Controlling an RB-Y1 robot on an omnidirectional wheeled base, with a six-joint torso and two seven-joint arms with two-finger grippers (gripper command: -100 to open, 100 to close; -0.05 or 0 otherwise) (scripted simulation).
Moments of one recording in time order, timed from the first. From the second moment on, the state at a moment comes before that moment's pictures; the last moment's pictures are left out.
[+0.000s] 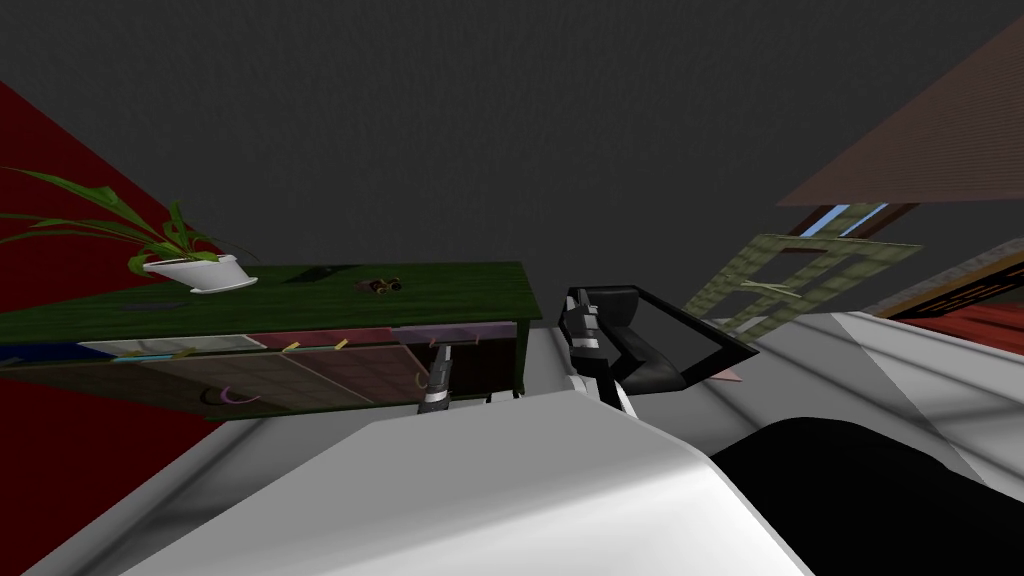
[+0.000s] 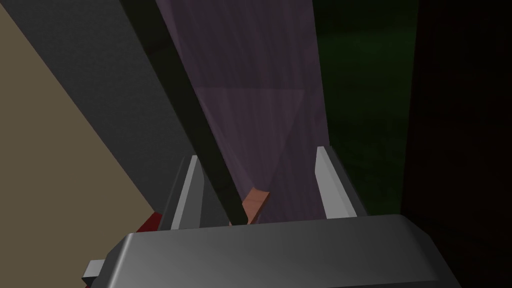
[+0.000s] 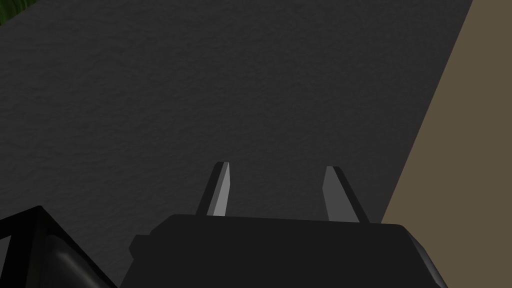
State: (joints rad) left arm 0.22 0.03 -0.07 -1.13 -0.06 -1.22 -0.14; right arm 0.50 0.05 0.03 -2.21 0.01 -0.42 -0.13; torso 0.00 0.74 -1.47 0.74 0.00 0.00
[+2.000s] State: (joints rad) left arm -0.16 0.16 -0.16 -0.73 0.25 -1.26 -0.21; right arm 0.50 0.05 0.03 -2.21 0.01 -0.42 -0.13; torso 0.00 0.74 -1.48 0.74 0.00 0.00
